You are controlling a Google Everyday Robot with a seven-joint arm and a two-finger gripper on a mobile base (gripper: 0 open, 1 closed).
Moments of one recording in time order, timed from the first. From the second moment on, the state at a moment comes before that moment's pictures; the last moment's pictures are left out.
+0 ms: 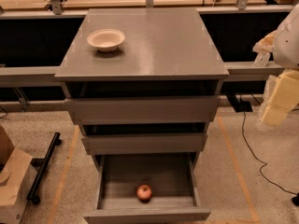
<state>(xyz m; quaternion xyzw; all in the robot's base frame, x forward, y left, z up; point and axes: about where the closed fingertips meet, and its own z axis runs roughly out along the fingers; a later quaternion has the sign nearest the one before) 0.438 -0.216 0.977 -0.60 0.78 -0.04 0.16</state>
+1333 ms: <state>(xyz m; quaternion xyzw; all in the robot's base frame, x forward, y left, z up) 0.449 -0.238 0.872 -0.57 0.81 0.04 0.16</state>
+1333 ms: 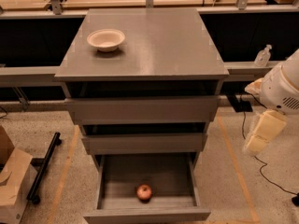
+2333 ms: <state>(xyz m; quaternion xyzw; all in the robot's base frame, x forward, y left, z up) 0.451 -0.210 0.785 -0.55 0.81 0.12 0.16</state>
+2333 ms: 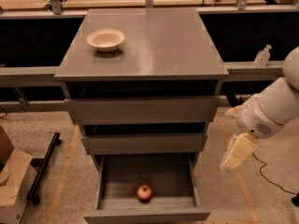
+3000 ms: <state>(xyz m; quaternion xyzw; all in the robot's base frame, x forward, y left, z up) 0.478 -0.159 0.680 -0.51 0.82 0.22 0.17</state>
